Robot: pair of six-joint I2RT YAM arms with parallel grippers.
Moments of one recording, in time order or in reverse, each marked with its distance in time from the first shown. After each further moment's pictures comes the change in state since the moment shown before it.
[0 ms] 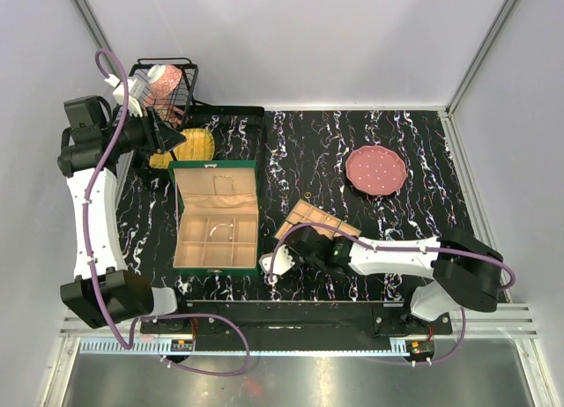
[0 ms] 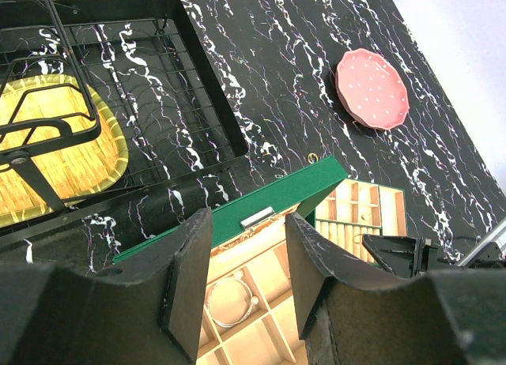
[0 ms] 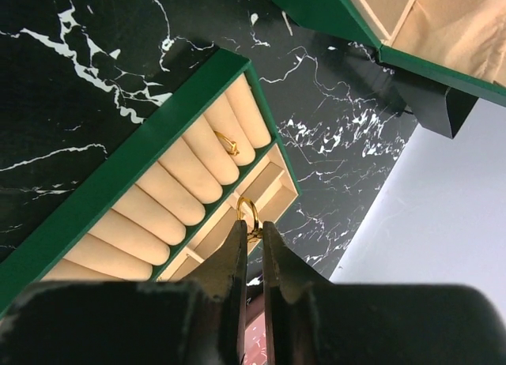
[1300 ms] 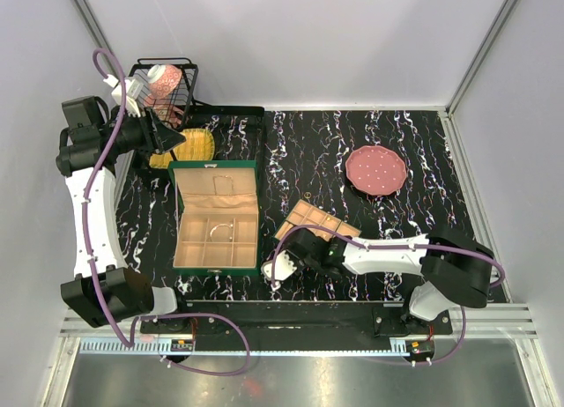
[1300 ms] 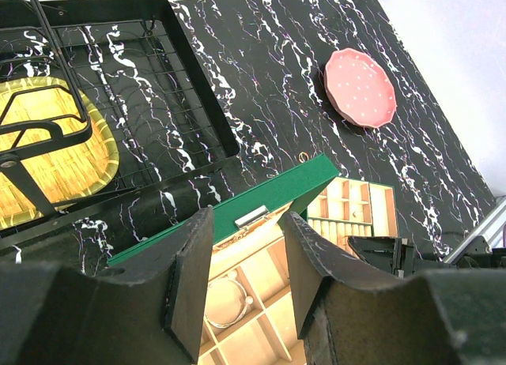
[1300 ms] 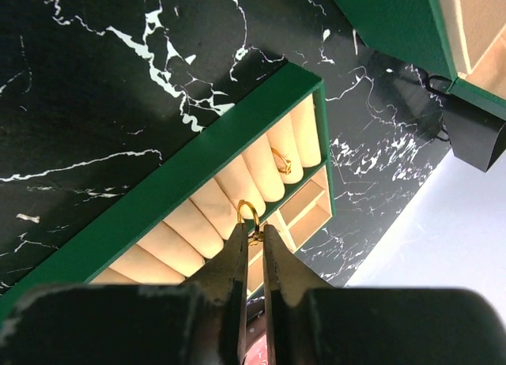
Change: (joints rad) left arm 0.019 0.007 -0.001 0.000 0.055 0.003; right arm 0.000 0.059 0.007 -0.053 -0.037 -0.037
